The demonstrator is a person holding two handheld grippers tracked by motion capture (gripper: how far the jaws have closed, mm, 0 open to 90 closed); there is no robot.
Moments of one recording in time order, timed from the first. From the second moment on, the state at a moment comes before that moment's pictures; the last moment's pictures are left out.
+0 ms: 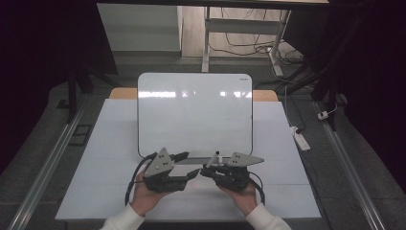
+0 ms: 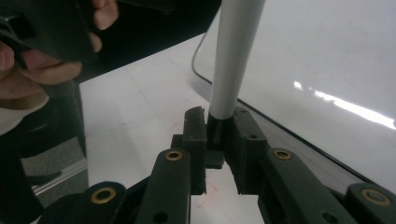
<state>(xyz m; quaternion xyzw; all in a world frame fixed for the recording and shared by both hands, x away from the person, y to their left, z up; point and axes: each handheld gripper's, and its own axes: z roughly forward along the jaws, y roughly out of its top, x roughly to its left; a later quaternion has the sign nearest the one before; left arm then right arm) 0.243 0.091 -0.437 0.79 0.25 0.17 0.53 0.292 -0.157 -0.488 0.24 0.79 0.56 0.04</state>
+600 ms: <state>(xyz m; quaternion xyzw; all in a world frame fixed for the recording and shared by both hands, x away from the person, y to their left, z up) 0.253 0.068 -0.442 0.81 0.23 0.15 0.52 0.282 -0.143 -0.494 0.22 0.80 0.56 0.01</state>
